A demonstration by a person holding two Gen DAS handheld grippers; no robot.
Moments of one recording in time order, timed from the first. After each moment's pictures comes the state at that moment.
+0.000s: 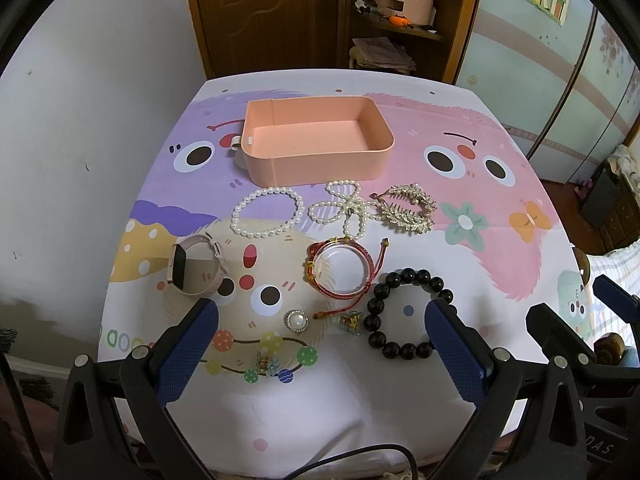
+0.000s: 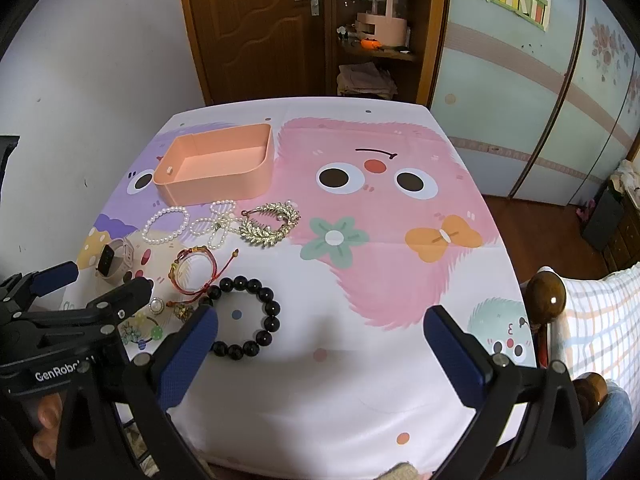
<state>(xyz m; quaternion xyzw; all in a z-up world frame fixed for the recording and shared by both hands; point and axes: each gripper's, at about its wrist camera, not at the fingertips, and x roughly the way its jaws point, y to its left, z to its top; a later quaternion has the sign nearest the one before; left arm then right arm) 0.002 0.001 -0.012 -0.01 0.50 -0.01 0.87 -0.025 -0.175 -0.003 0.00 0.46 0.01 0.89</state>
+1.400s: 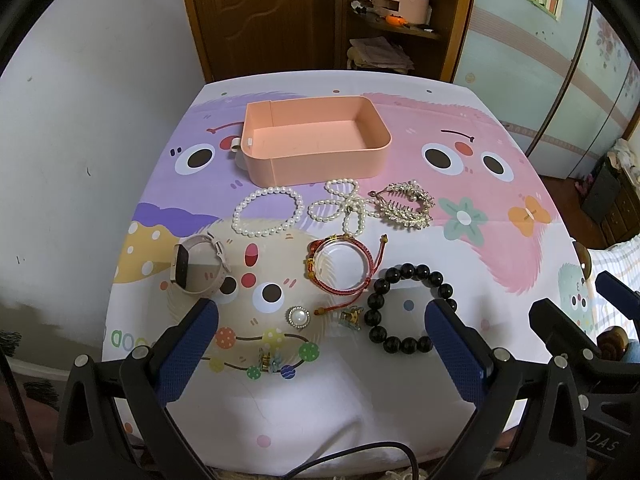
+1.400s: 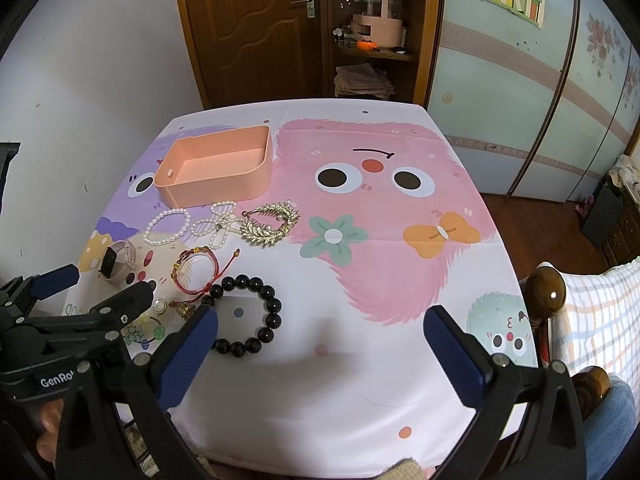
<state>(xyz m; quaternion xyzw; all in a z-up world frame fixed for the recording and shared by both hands) 0.000 0.004 -0.009 0.00 0.50 -0.01 0.87 -0.028 -0.176 -0.001 0.00 0.46 0.02 0.89</state>
